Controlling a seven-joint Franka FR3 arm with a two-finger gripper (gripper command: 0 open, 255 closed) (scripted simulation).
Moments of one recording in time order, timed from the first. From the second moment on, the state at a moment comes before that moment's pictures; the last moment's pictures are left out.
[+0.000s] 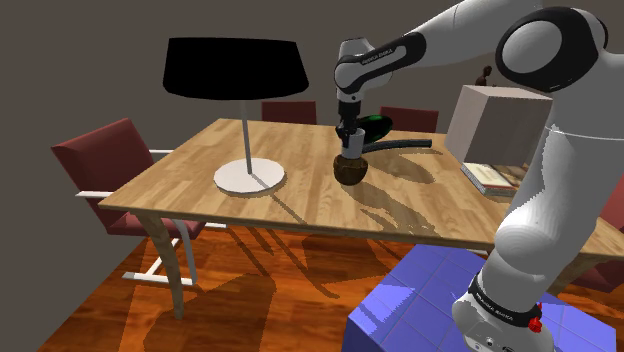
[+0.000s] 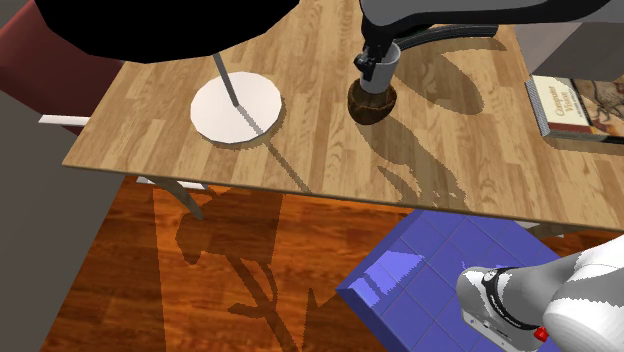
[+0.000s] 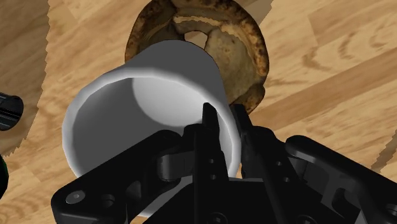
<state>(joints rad) -0.16 0.12 0.01 -1.87 -0.08 2.00 -0.26</state>
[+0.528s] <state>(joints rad) -0.16 0.12 0.01 -1.85 -0.08 1.98 -0.26</state>
